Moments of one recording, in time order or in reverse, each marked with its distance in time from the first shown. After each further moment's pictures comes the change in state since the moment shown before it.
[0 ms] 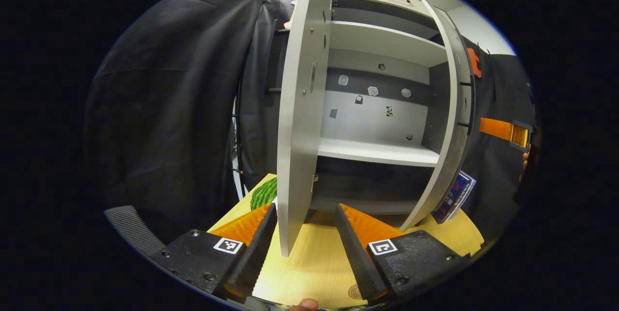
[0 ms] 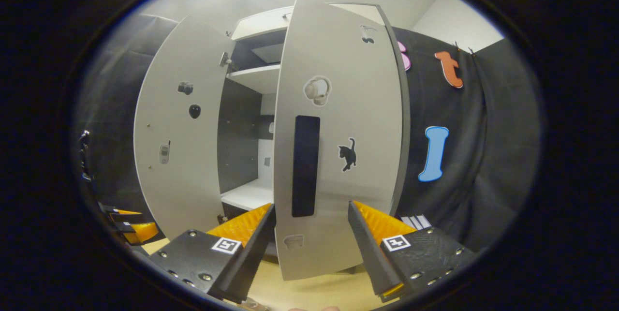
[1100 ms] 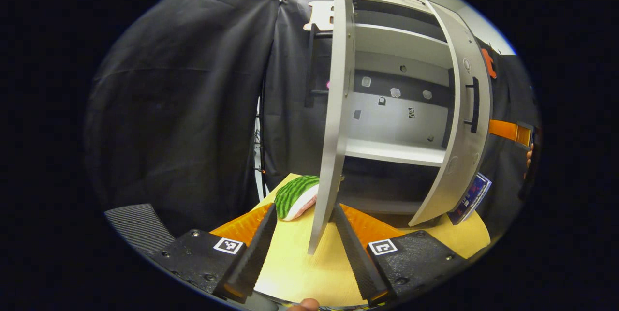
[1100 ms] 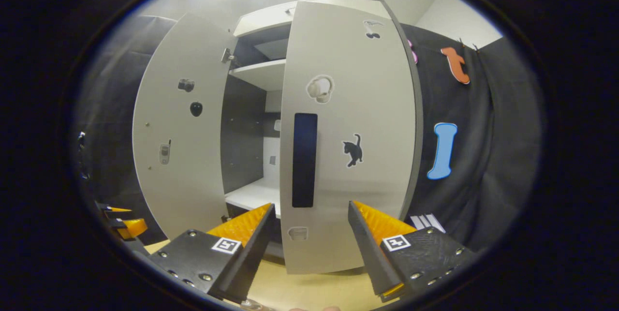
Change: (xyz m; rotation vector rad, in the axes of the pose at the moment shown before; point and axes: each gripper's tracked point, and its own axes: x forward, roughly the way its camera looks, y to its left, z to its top) left arm -0.014 0.049 -0.002 -0.019 -0.005 0.122; right arm 0.018 0.016 -0.004 0.007 0.013 0.037
